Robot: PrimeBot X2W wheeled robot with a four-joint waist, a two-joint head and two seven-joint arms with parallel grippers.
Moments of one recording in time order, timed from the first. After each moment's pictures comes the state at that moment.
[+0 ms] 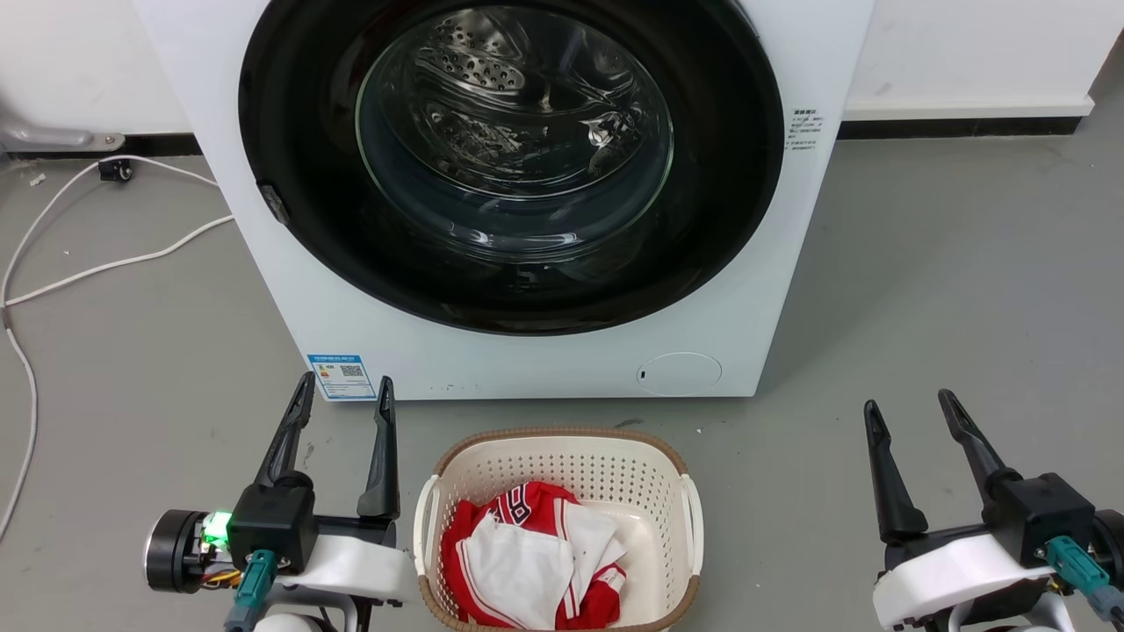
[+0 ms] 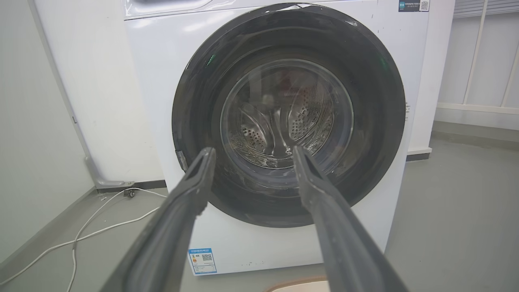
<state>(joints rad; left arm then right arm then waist) -0.04 0.10 -0.09 0.04 -0.05 0.02 -0.26 0.03 -0.05 -0.01 -0.02 0.00 0.13 -0.12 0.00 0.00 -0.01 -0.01</state>
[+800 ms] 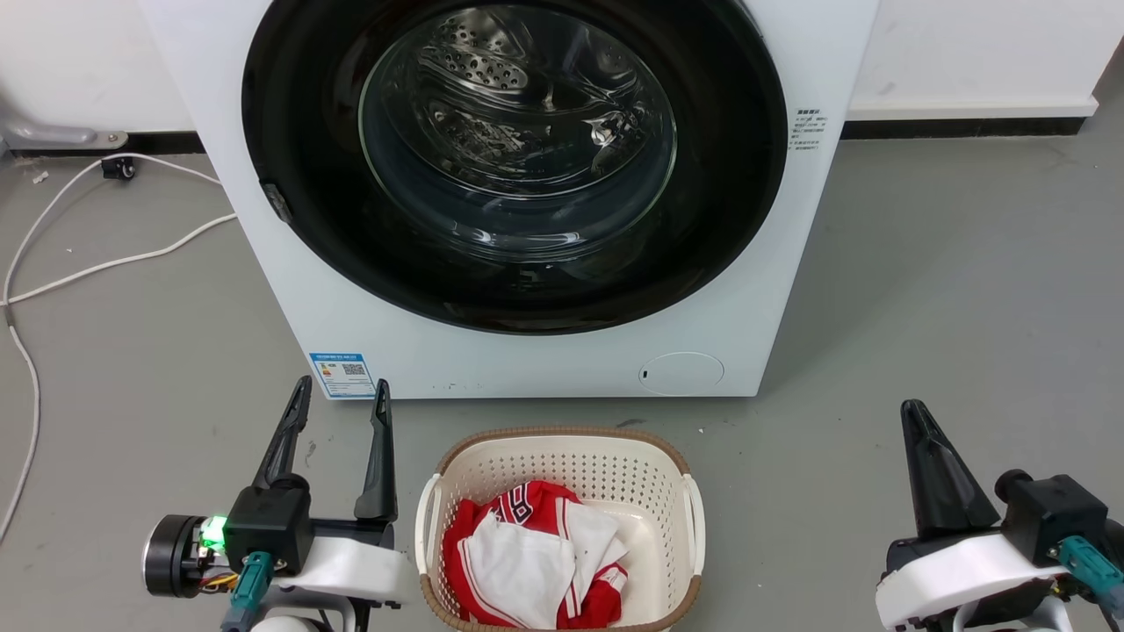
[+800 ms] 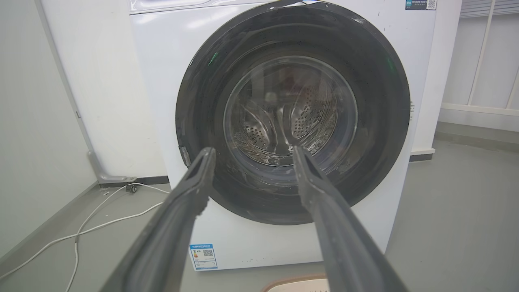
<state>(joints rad) -0.04 0.08 -0.07 0.04 -0.04 0.01 -0.26 0.03 -0.05 -0.01 0.00 0.05 0.13 -0.12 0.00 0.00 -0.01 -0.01</state>
